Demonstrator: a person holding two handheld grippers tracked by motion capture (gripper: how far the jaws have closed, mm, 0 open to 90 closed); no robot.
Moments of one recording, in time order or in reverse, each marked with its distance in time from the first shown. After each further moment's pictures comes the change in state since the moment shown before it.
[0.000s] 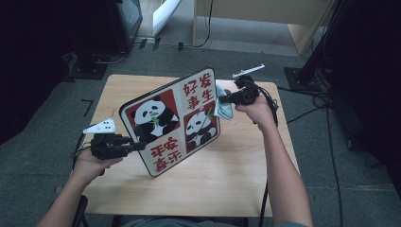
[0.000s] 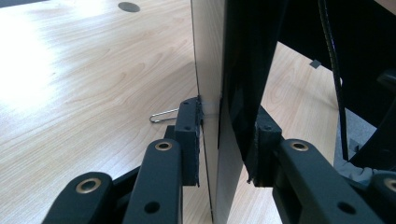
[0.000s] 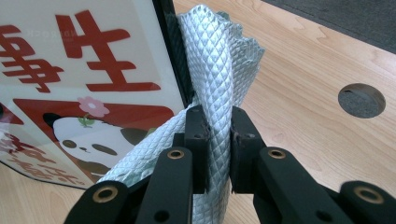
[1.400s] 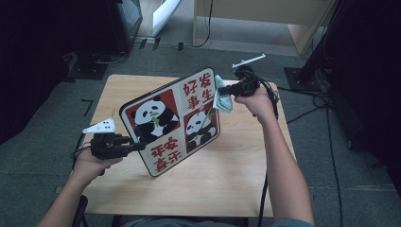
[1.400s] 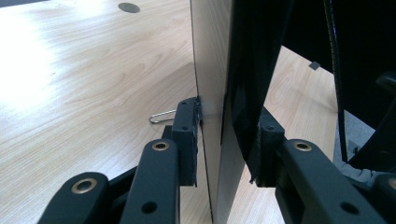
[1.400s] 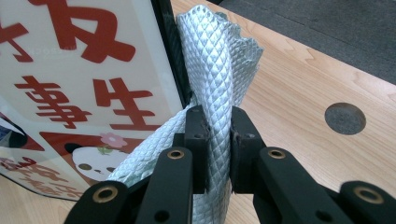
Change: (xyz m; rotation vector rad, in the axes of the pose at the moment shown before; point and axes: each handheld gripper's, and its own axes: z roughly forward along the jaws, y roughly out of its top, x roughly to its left) left arm 0.000 0.000 0.000 -0.002 -0.004 -0.002; right arm 0.009 0.027 -0.015 -0.018 -0.025 0.003
